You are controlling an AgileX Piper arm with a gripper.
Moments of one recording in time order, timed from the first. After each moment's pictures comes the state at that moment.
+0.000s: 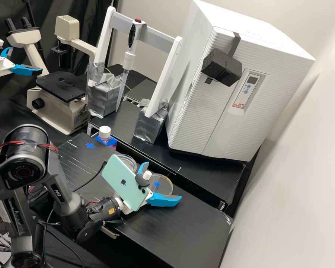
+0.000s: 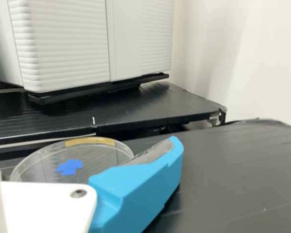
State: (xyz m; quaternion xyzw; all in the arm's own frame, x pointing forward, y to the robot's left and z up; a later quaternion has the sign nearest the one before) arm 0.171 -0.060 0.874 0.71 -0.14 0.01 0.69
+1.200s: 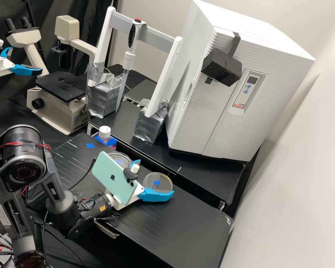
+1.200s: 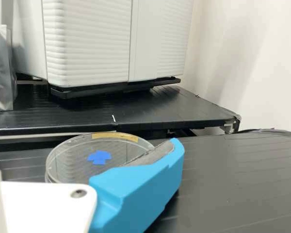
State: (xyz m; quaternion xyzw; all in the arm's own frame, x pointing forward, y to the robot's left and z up) arm 0.169 -0.046 0.851 0.69 -0.13 0.01 0.71
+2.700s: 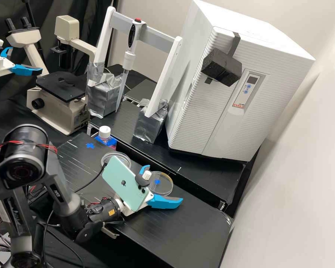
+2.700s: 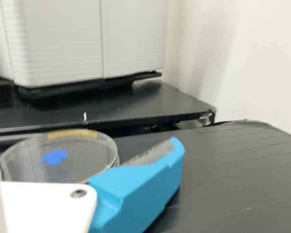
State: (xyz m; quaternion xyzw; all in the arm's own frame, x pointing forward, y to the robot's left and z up) arm 0.167 -0.058 0.878 0.70 -0.15 0.01 0.70
